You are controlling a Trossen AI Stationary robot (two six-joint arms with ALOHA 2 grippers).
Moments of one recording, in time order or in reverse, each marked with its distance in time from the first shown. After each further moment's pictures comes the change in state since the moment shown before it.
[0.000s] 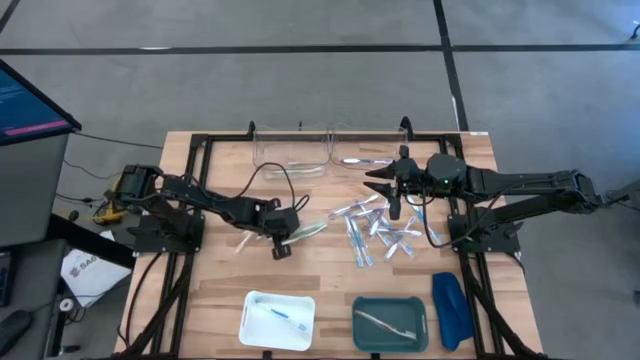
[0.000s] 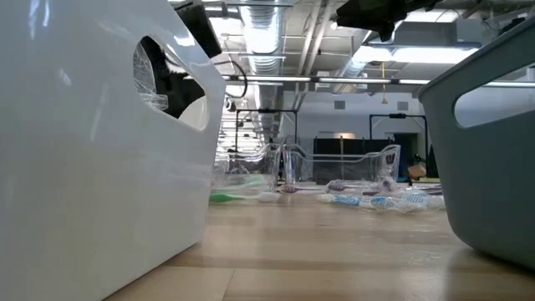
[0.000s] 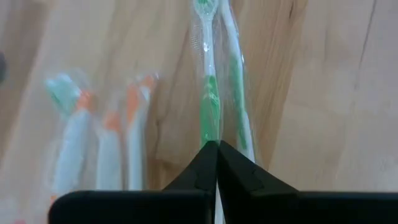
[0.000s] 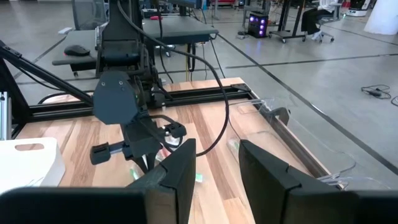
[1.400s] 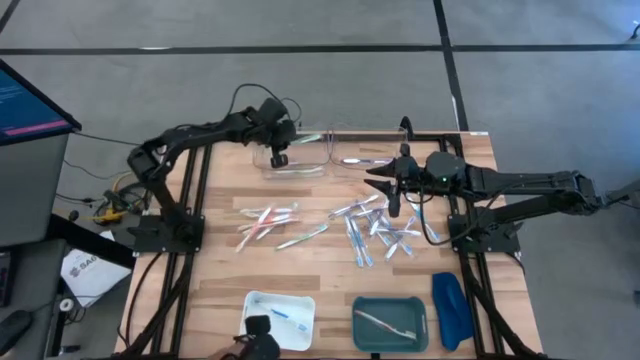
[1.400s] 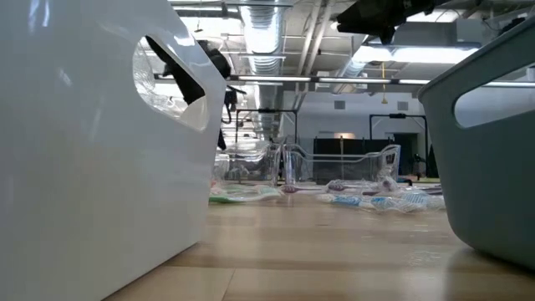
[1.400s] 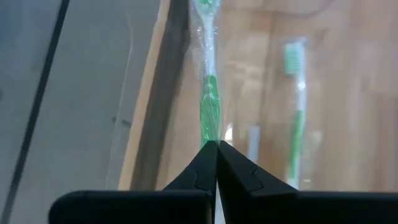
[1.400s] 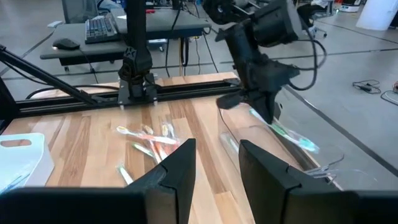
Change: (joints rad) left arm 0.804 0.127 0.387 -0.095 0.193 0.879; right arm -0.028 0.000 0.000 -0.024 0.000 -0.008
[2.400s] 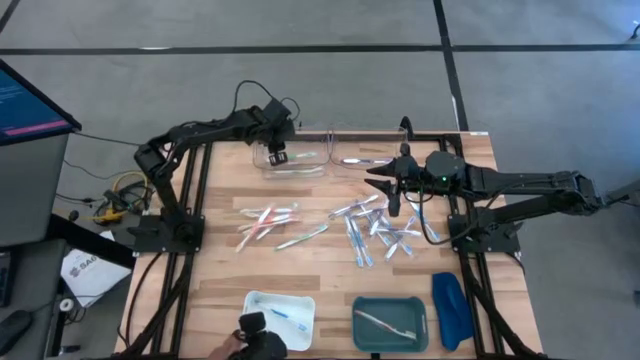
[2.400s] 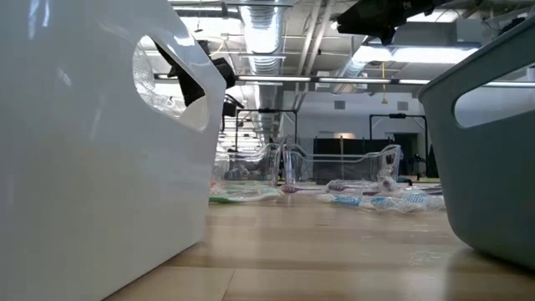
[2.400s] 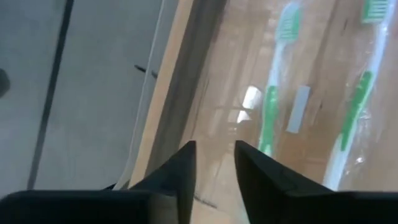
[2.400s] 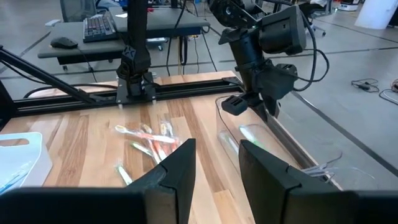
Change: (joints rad) left arm -0.013 0.060 0.063 -0.111 -0.204 -0.080; right arm -0.005 0.000 0.000 -0.004 0.000 0.000
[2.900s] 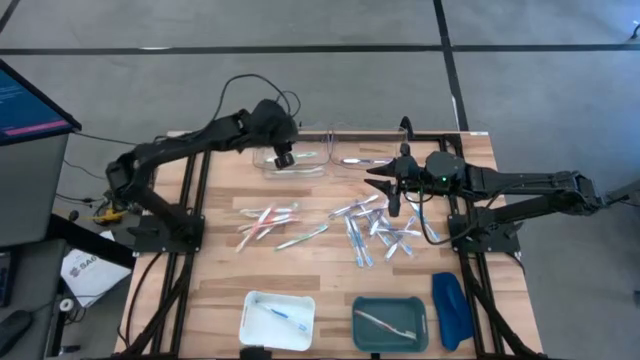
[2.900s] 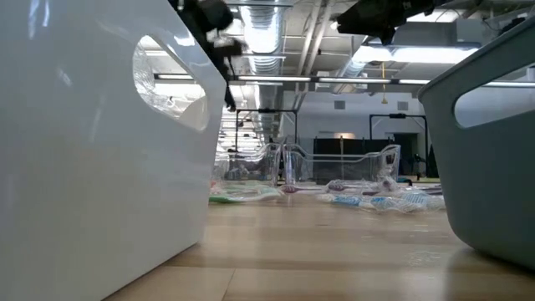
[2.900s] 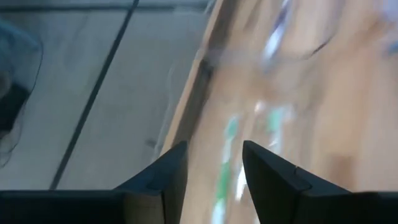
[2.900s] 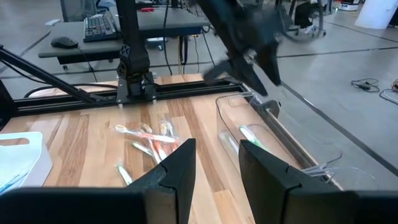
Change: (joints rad) left arm -0.182 -0.269 0.000 0.037 0.007 -0.128; right arm 0.000 0.000 0.000 -0.001 0.000 0.000
